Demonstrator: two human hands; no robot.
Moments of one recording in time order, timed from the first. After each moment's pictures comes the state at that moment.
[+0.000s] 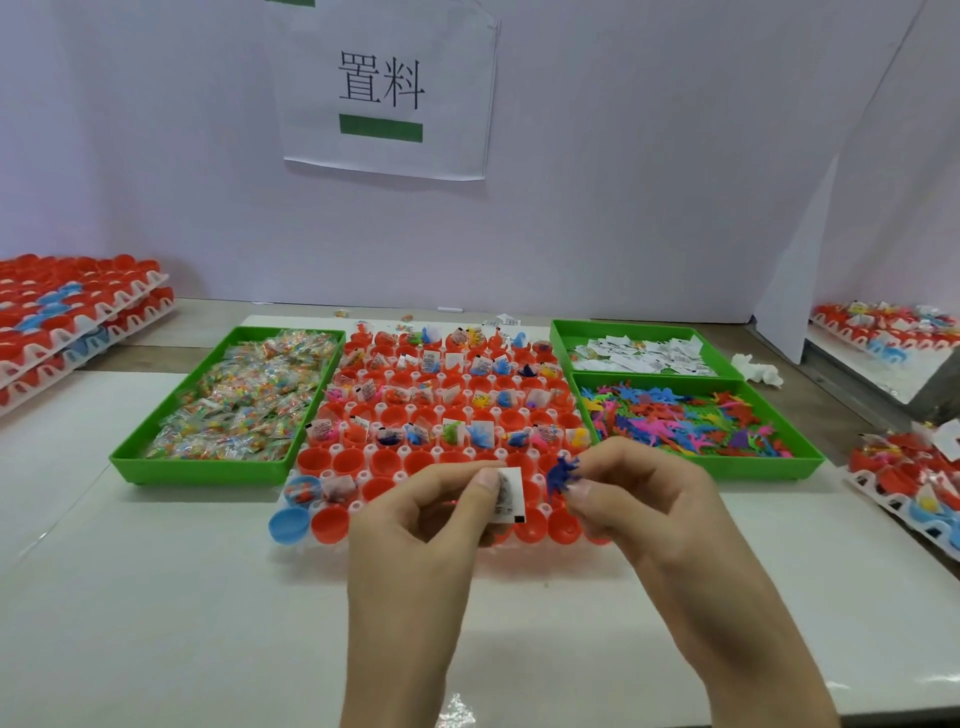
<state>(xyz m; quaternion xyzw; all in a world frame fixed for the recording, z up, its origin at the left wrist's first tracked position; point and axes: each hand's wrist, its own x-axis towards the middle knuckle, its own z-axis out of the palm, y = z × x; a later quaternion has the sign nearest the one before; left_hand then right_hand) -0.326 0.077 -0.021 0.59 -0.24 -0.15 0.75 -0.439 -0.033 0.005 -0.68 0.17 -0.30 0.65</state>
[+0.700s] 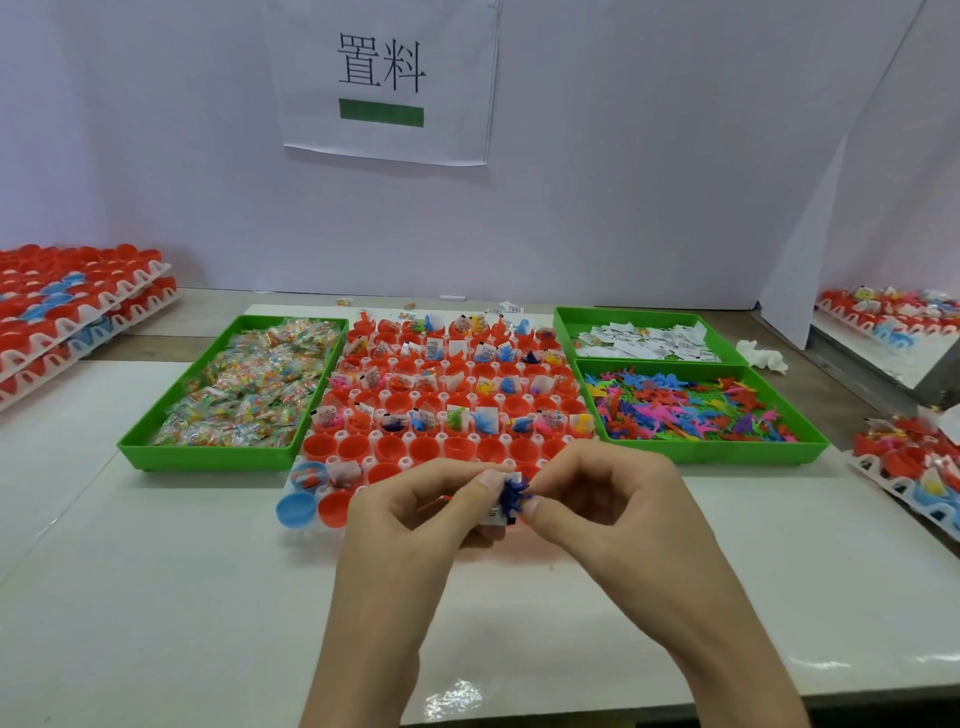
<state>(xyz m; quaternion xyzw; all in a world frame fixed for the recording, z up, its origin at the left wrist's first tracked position) -0.315 0.092 -0.018 0.58 -0.28 -0.24 0.73 -0.428 -0.019 -0.001 -0.80 0.21 -0.29 0.48</state>
